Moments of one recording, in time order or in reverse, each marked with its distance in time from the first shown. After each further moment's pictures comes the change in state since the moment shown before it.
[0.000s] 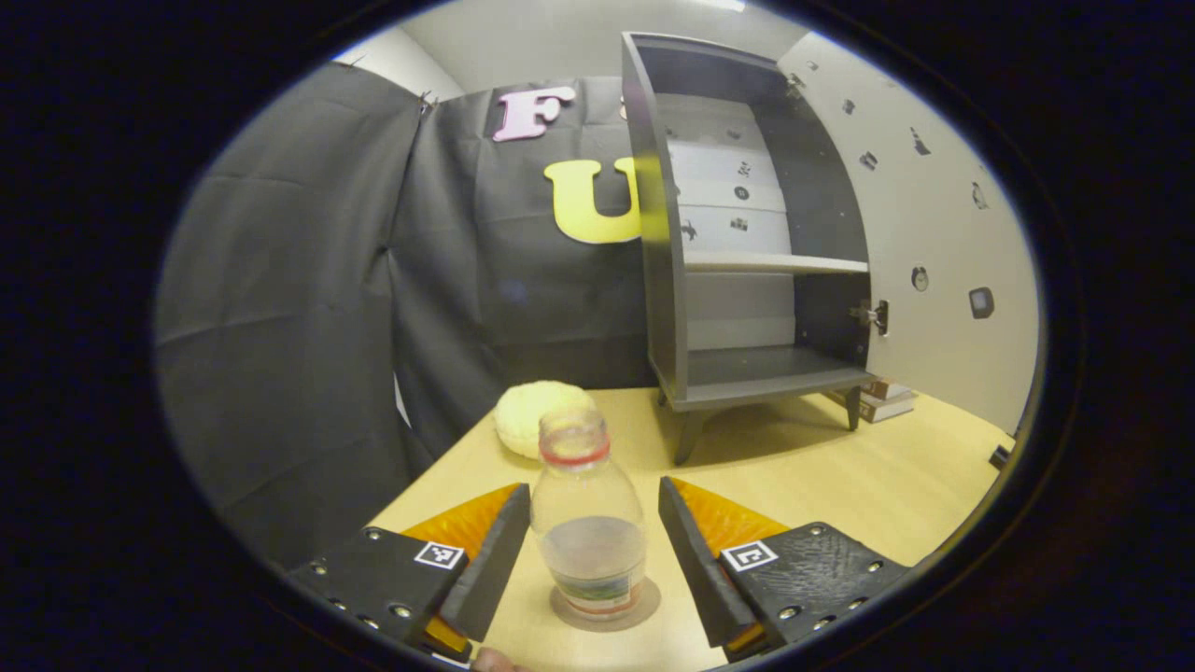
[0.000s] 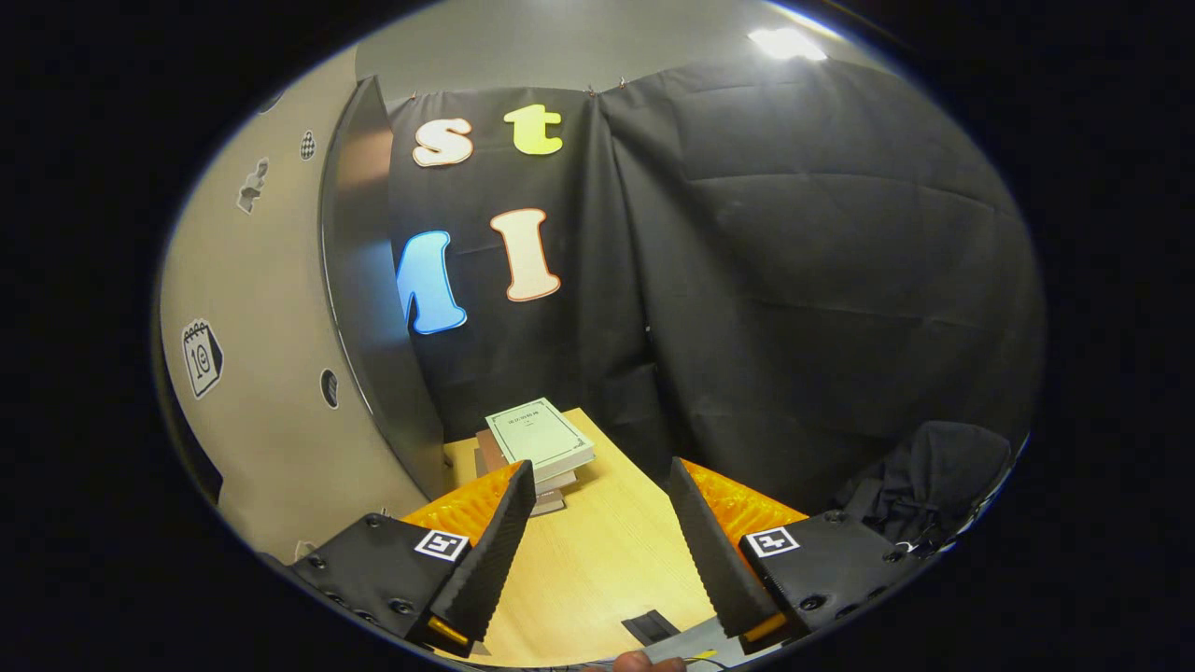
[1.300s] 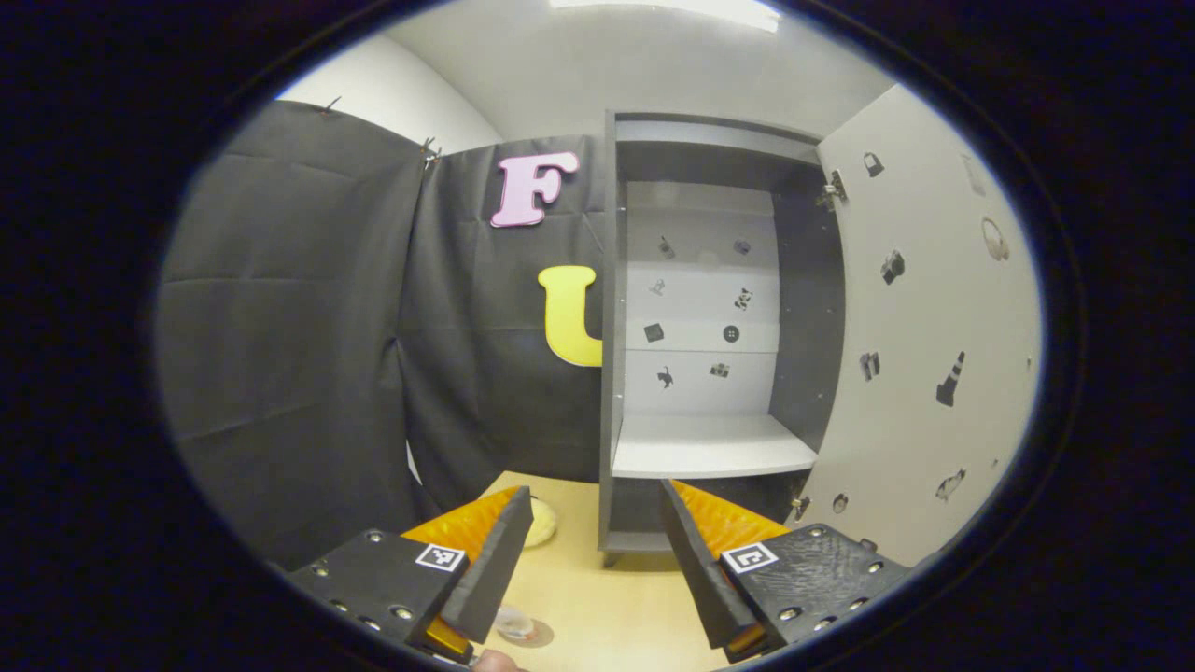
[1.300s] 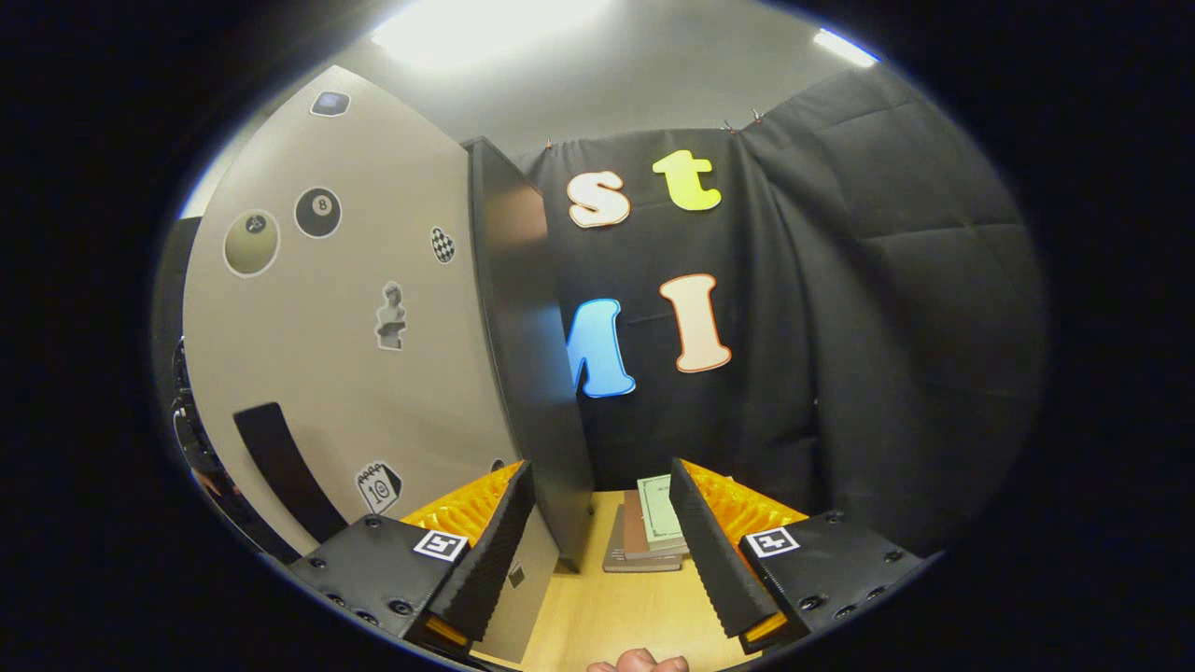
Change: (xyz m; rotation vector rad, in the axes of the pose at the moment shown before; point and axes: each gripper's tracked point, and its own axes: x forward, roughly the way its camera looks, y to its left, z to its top) left arm -0.063 -0.098 0.314 -0.116 -0.035 0.071; right arm -0.042 0.079 0.121 -0.081 -0.128 0.599
